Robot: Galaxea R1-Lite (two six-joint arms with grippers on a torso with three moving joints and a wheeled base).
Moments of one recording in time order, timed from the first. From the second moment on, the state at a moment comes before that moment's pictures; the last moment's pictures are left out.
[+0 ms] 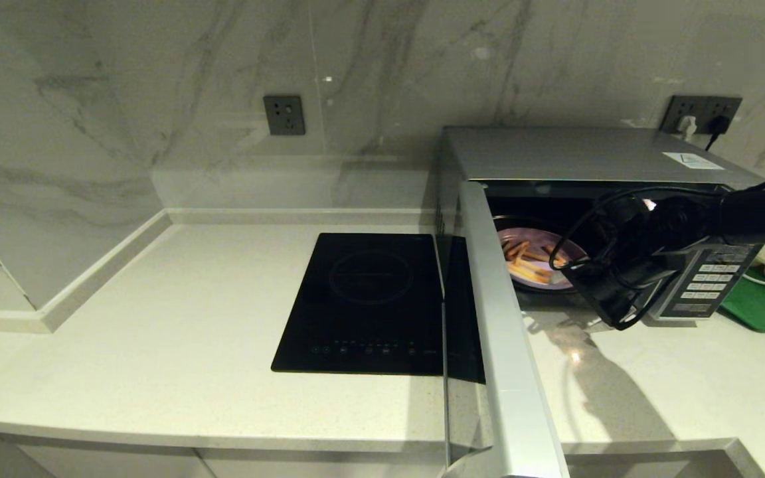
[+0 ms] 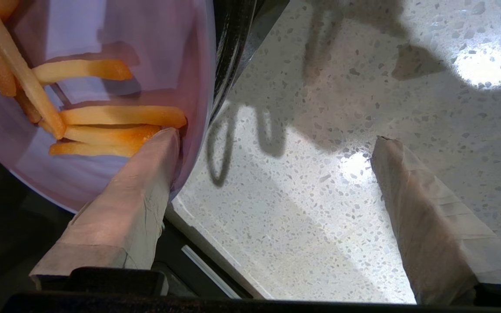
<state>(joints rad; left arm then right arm) 0.00 0.00 0.00 -0.01 0.01 -0.05 0.08 2.20 -1.70 0.55 0.02 1.15</state>
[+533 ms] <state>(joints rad) 0.00 0.00 0.00 -0.01 0.01 -0.05 0.08 2.21 -1.70 0.55 0.02 1.15</state>
